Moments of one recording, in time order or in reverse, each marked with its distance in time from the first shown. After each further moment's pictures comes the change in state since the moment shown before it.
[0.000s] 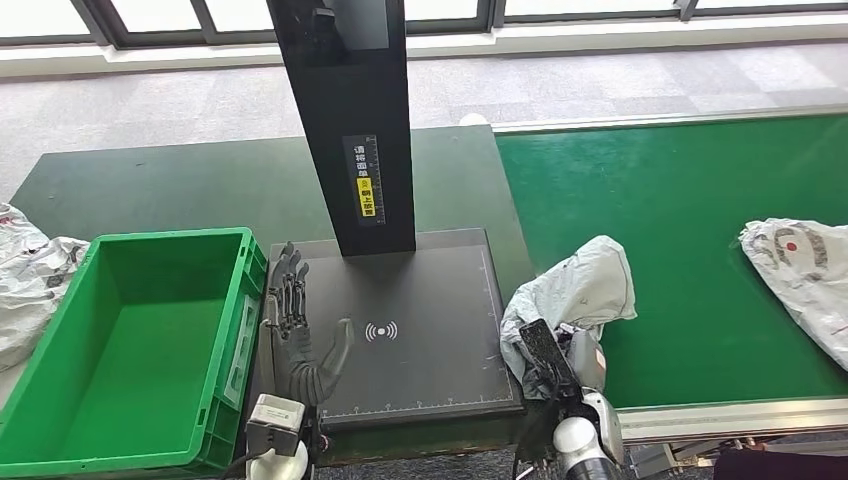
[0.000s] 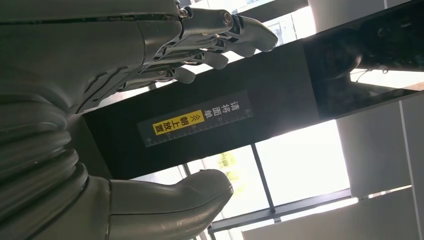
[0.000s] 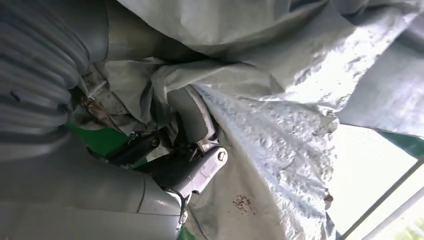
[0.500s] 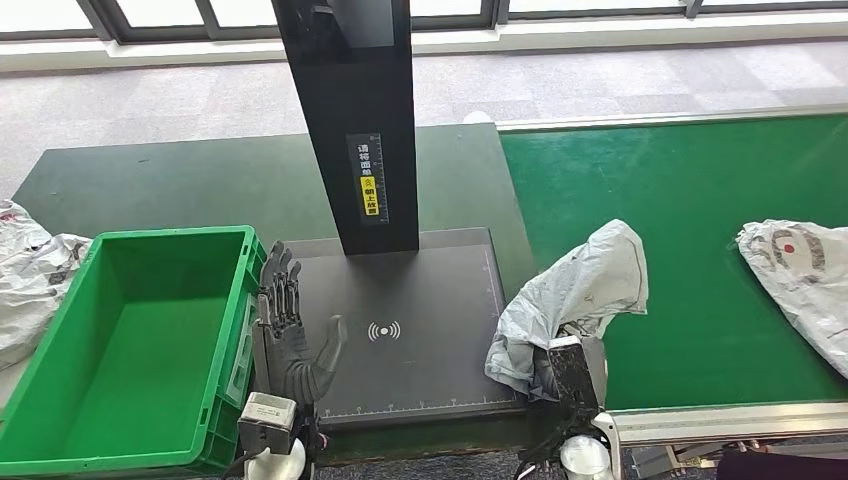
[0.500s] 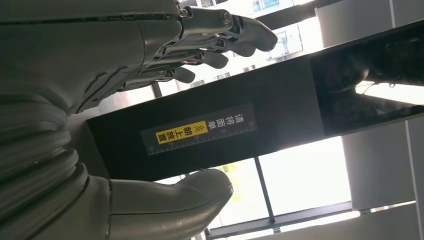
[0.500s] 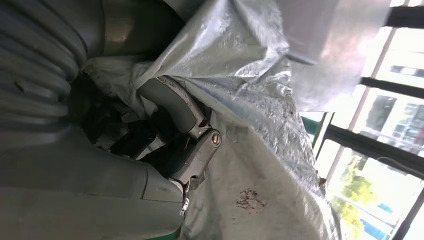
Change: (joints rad) left arm 0.001 0.002 0.000 -0.008 0.037 0.027 0.000; right arm 0.133 0.037 0.031 -0.247 -0.318 0.059 -0.249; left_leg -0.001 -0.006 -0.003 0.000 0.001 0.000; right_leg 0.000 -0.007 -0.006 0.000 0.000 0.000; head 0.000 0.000
